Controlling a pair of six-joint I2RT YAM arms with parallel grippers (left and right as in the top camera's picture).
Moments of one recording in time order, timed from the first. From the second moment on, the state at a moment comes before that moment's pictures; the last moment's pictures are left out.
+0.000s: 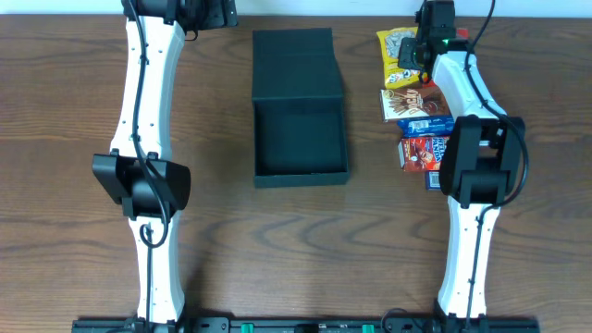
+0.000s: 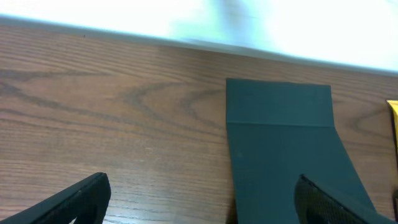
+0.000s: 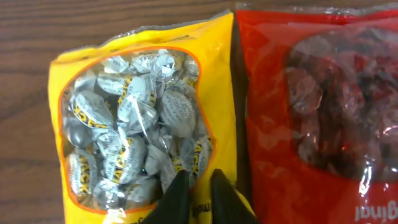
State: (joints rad) left arm -0.11 2.35 2.64 -1.19 0.02 -0.22; right arm 0.01 2.53 2.13 -0.54 0.08 0.13
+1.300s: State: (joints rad) left arm 0.02 2.35 2.64 -1.19 0.07 -0.22; right arm 0.21 2.07 2.40 -1.20 0.02 0.15
